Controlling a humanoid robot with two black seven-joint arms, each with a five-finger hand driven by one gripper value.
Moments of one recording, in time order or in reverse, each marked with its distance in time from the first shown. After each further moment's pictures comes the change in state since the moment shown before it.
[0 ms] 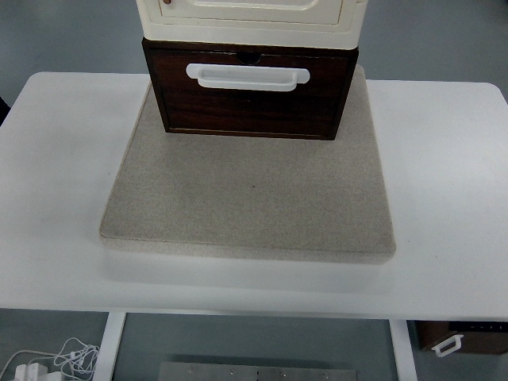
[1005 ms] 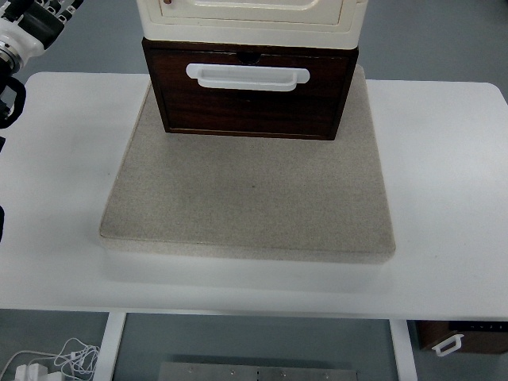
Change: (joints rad) left arm 0.134 -0.142 0.020 0.138 -0.125 -0.122 0.077; right arm 0.000 0.000 0.002 0.000 0.000 0.000 0.000
